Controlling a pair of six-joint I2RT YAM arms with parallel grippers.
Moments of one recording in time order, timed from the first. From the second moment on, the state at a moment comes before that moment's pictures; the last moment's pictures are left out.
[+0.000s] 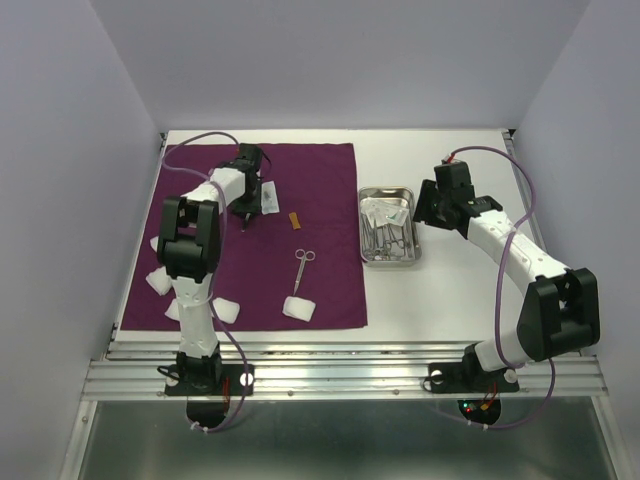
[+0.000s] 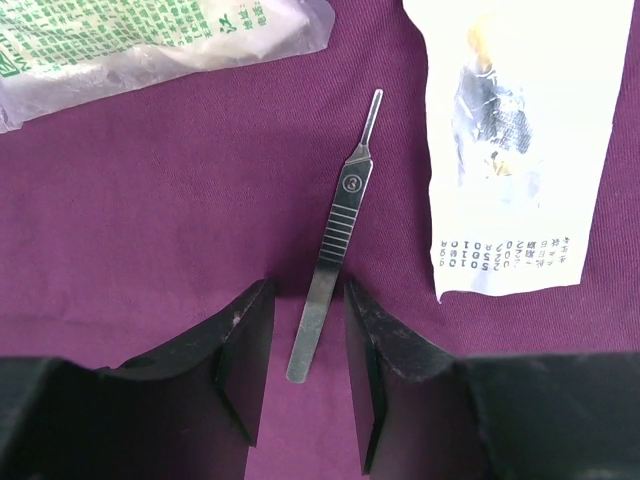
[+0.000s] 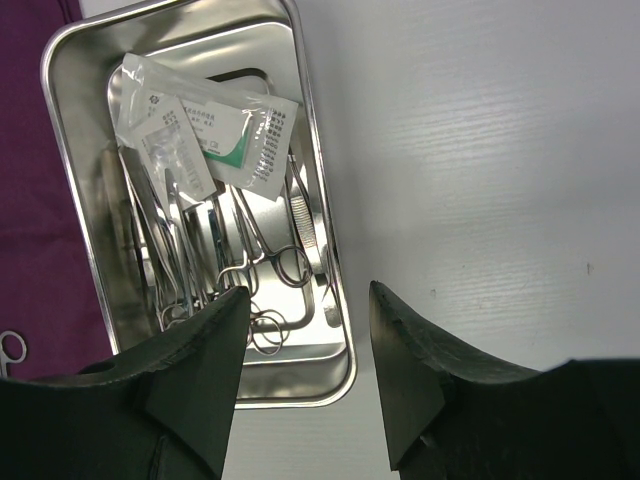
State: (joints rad) left arm -0.20 2.10 1.56 -0.63 -0.23 -0.16; right arm 0.25 1.45 1.08 -0.46 0.16 0.44
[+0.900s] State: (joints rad) left arm -0.16 2.10 1.57 -0.63 -0.11 -0.15; right arm 0.25 1.45 1.08 -0.46 0.16 0.44
